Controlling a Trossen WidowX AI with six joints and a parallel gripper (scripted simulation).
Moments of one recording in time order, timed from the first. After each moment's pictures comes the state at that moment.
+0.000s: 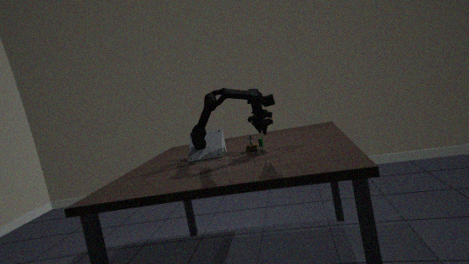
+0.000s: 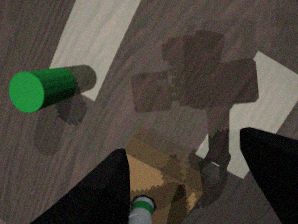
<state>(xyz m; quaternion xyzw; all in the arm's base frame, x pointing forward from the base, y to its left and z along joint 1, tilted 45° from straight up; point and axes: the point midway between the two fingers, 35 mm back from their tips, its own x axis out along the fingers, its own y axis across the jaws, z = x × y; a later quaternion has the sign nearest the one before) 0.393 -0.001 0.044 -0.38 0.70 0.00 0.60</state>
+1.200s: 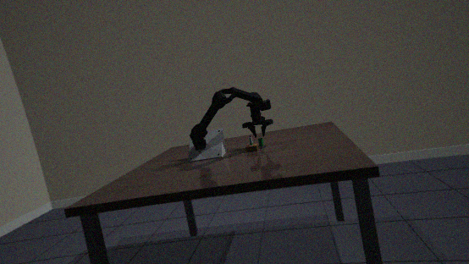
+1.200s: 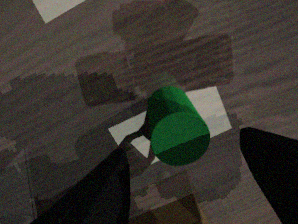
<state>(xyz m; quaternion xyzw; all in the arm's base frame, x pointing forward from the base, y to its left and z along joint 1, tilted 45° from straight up) 0.367 0.055 -0.052 -0.59 0.70 0.16 0.38</state>
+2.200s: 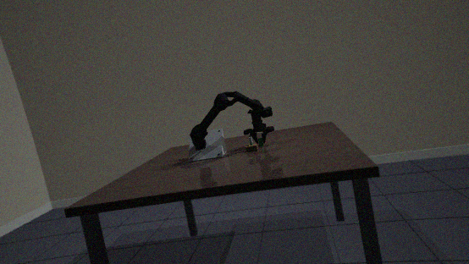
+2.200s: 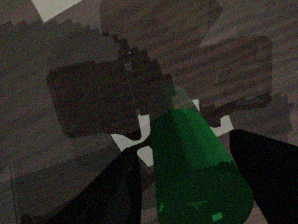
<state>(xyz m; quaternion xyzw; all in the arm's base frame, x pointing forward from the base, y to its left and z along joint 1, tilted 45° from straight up) 0.366 0.023 -0.083 -0.59 0.70 0.16 0.38</state>
